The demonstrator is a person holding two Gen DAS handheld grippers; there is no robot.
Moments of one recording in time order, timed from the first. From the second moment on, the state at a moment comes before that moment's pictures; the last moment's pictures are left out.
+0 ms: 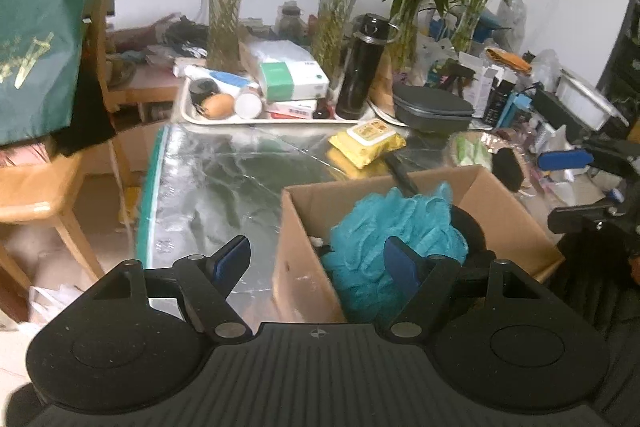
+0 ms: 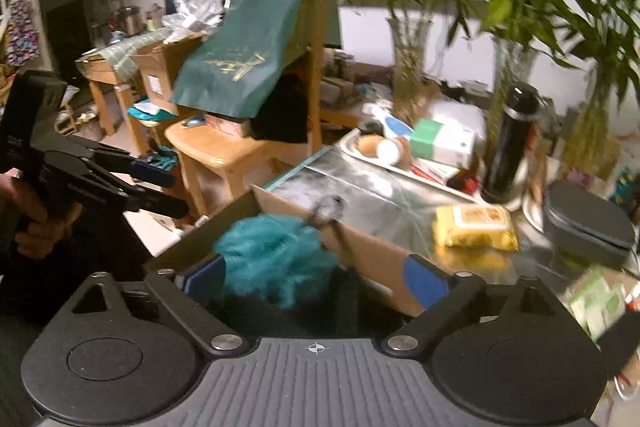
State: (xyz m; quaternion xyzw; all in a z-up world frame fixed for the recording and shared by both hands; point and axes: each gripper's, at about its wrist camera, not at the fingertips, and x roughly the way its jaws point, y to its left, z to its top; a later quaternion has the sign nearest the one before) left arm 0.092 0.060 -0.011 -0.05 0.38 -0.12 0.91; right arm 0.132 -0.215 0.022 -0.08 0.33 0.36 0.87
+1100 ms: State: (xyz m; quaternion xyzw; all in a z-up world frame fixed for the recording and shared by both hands) left arm 0.130 0.043 -0.042 -0.07 0.44 -0.17 0.88; right arm 0.159 -0.235 -0.002 -0.06 0.37 0.28 0.88
